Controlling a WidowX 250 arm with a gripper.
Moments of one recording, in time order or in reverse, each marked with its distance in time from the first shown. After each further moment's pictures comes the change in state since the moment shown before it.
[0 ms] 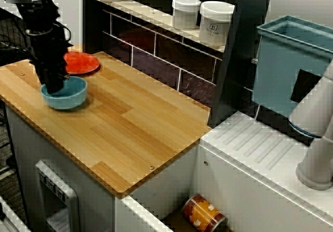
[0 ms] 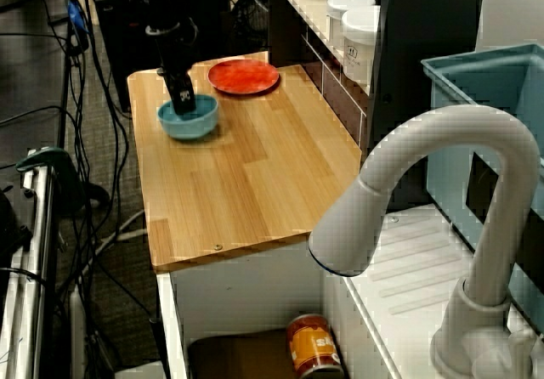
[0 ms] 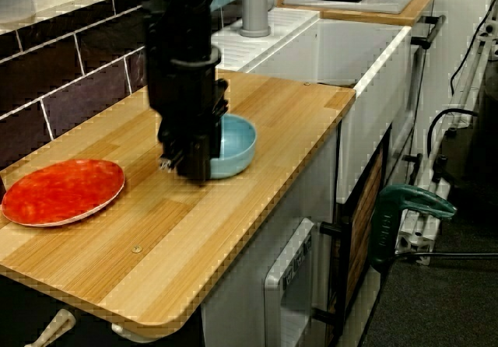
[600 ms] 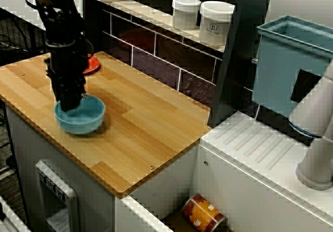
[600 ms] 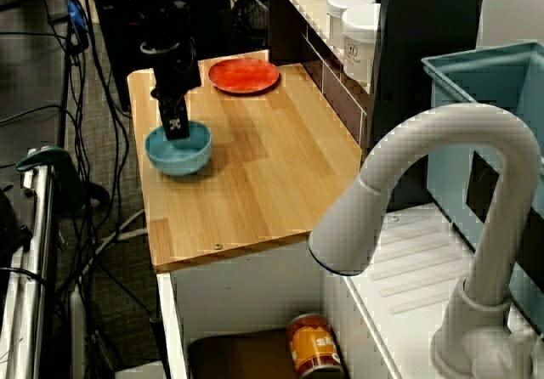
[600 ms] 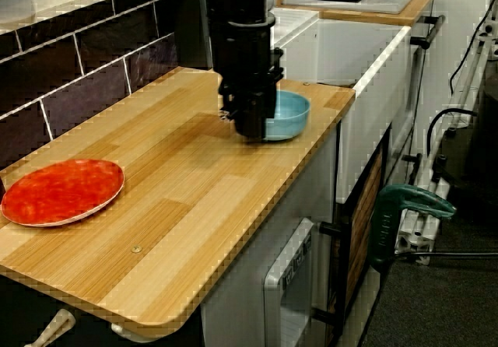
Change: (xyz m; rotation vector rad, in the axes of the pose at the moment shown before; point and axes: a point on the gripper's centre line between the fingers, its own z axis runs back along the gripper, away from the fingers) arm -0.018 -0.073 0.007 -0.001 0.067 -0.109
